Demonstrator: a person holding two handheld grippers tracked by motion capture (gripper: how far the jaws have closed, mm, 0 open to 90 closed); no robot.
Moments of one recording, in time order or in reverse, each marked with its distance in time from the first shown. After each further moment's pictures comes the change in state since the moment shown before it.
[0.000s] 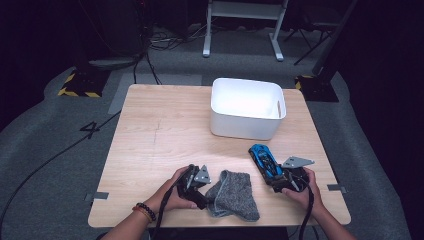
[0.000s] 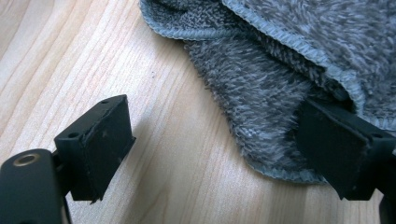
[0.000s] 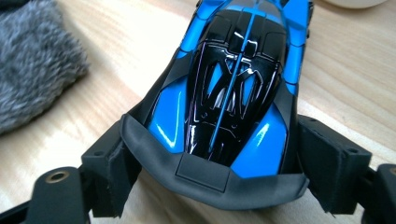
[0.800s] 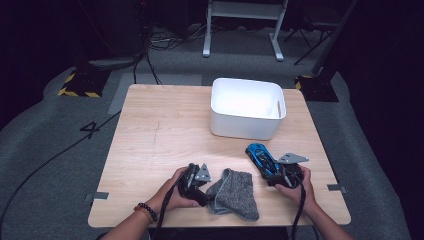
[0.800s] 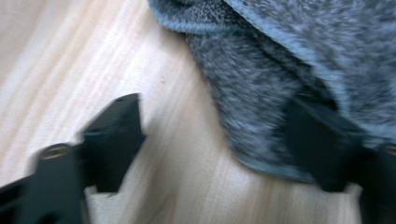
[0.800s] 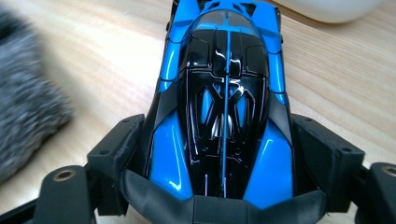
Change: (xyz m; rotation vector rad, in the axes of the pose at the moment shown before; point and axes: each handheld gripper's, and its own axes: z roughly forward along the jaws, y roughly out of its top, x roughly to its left) left arm 0.002 0.004 -0.001 -0.013 0.032 -0.027; right arm 0.004 0.012 0.012 -0.013 -0.071 0.039
